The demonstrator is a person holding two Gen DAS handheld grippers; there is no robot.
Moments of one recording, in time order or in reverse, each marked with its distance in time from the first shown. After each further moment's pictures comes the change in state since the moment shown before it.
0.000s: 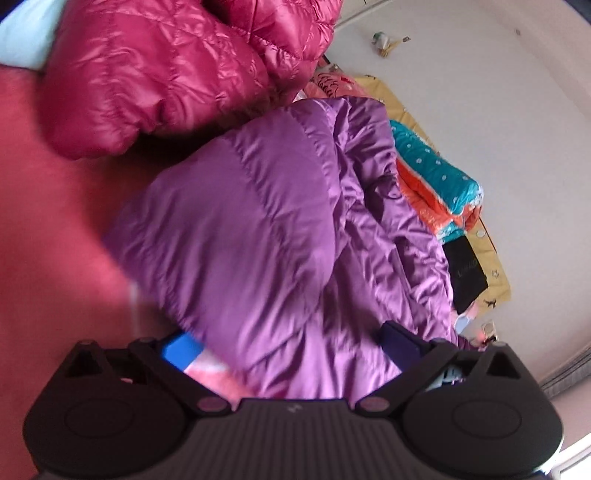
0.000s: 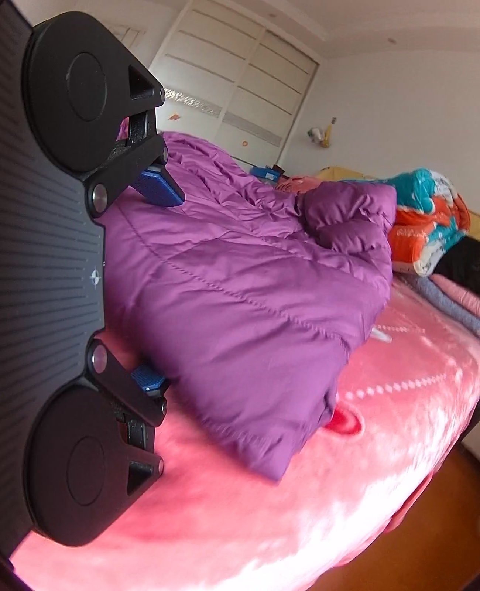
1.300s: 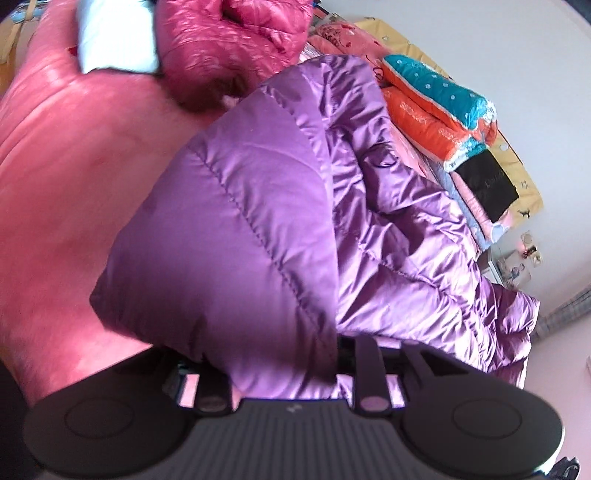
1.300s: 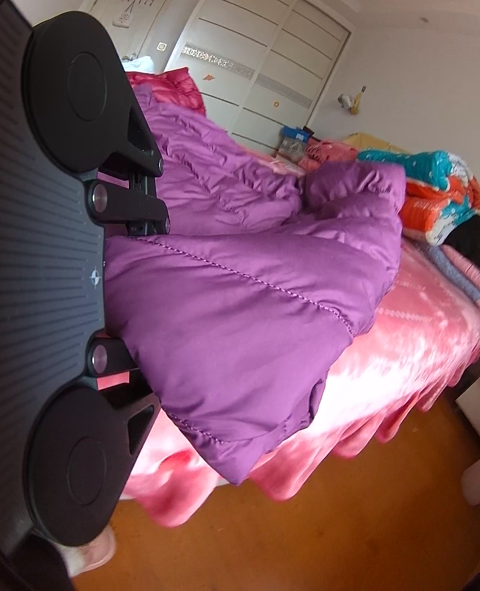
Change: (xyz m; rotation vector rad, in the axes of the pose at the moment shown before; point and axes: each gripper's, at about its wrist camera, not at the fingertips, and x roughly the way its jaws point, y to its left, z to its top) left arm -0.141 -0.016 -0.070 0.168 0.175 0.185; right arm -0.174 0.000 -0.069 -0.013 0.084 -0.175
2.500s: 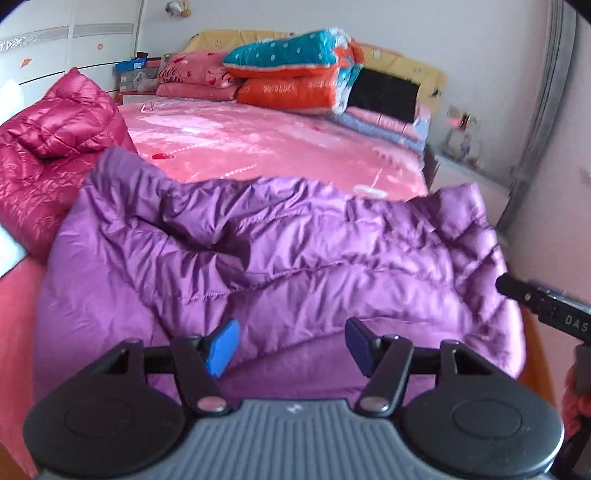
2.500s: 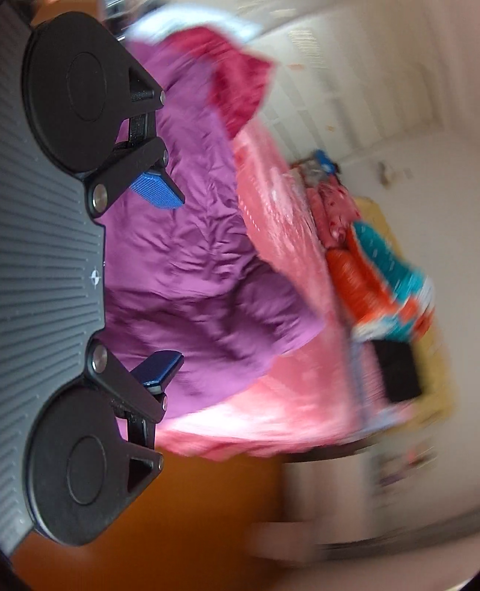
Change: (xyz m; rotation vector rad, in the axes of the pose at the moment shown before) left arm 0.012 -0.122 -0.022 0.672 -0.021 -0.001; right arm -0.056 0.100 -0.029 -0.756 -0.244 -0.137
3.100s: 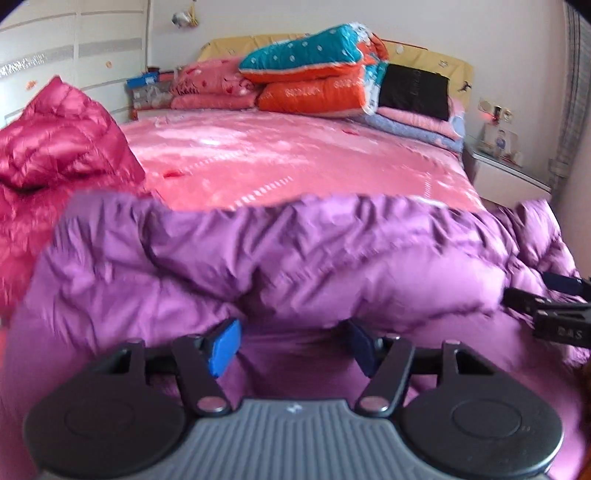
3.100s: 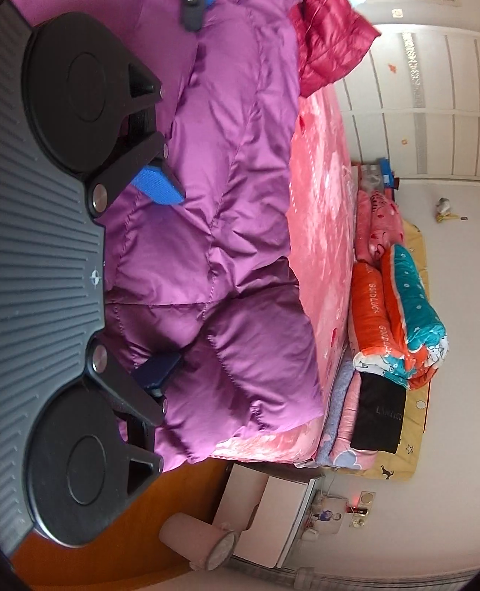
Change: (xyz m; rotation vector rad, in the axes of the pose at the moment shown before) left arm 0.097 0.037 0.051 0.050 -0.052 0.110; right arm 0.152 0.009 0.016 -0.259 0.082 -0.081
